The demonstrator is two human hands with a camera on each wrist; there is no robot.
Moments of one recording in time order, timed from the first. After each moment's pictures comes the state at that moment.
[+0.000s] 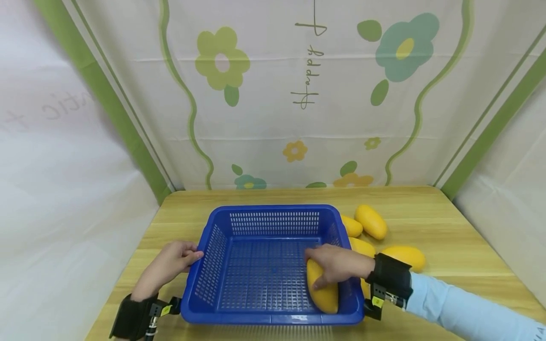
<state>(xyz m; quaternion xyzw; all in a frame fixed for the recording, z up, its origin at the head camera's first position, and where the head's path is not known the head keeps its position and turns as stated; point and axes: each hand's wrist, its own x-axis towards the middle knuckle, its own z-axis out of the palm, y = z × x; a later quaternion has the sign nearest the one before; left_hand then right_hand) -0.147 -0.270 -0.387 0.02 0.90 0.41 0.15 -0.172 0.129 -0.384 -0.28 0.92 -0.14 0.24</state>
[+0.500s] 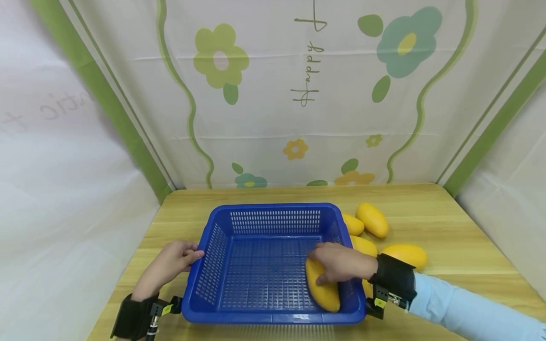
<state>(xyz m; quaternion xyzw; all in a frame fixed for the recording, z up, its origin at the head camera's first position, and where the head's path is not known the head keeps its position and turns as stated) -0.148 -0.270 -0.389 0.03 0.90 0.41 0.15 -0.168 0.127 -0.385 -0.29 0.93 -0.10 0.22</state>
